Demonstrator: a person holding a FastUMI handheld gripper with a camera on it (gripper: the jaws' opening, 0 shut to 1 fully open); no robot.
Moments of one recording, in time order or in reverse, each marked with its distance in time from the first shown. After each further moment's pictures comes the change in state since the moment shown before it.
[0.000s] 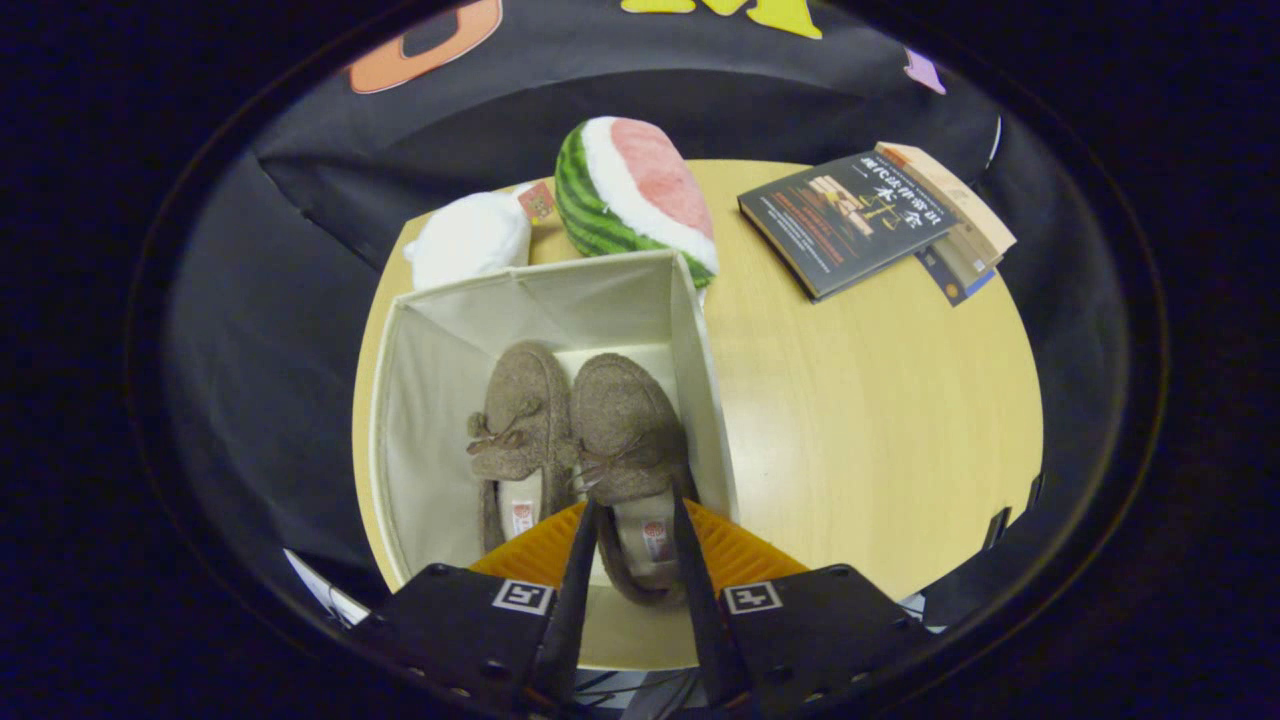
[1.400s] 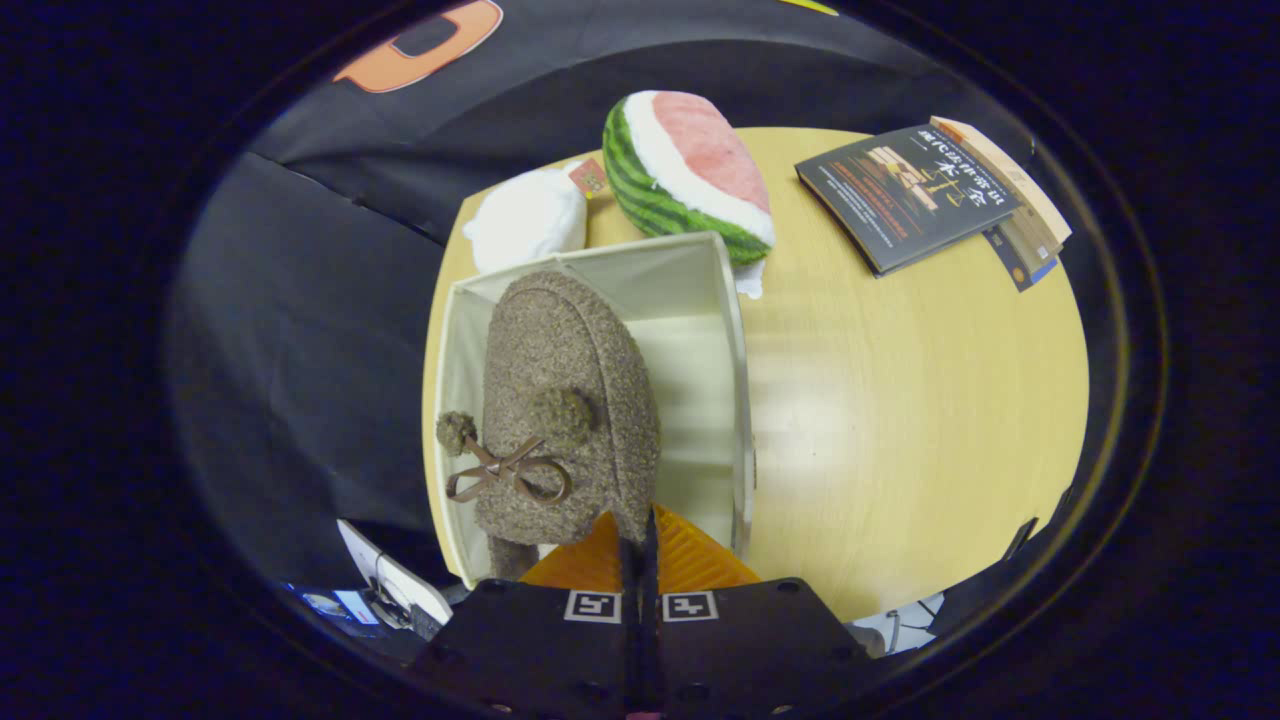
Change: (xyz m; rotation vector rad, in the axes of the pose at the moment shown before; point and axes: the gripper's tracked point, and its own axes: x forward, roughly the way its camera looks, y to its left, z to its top) arm 0.008 0.004 -0.008 0.002 0.202 0.186
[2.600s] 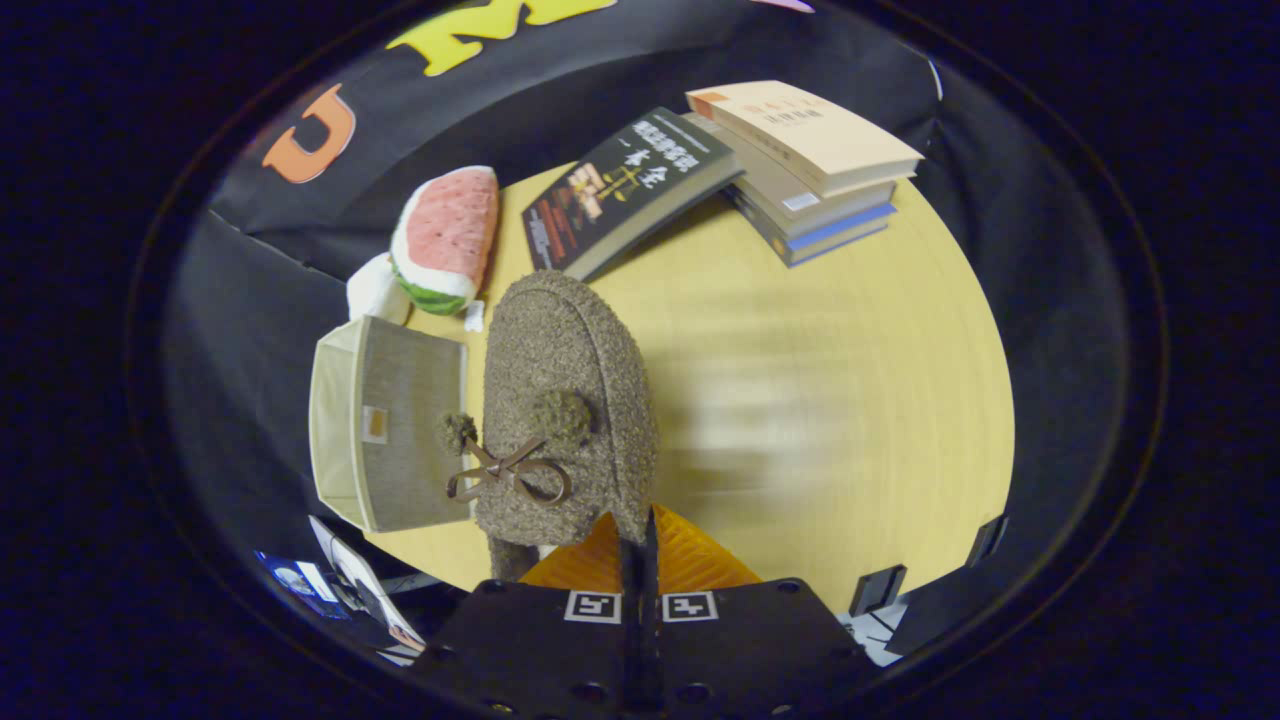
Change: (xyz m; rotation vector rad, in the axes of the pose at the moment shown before) arm -0.098 -0.296 -0.003 0.031 -0.098 0.034
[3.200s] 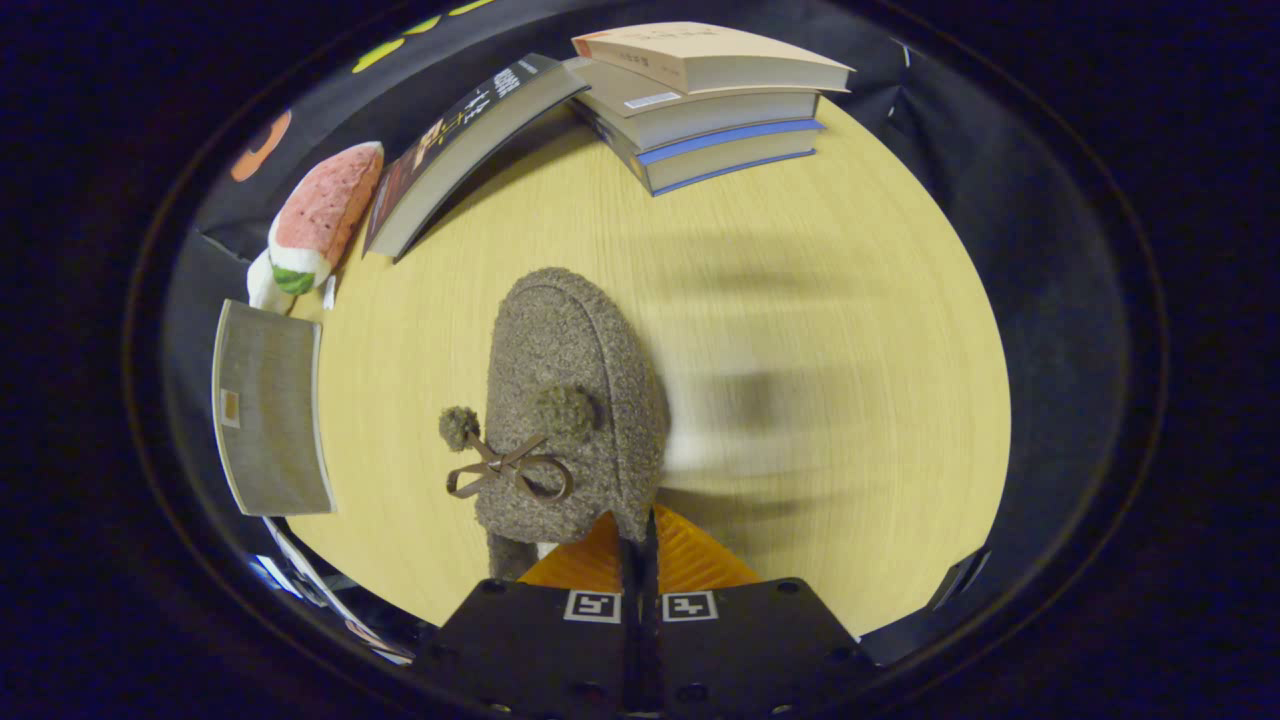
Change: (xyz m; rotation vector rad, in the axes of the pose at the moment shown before) arm 0.091 -0.169 -0.024 0.077 0.077 -0.132
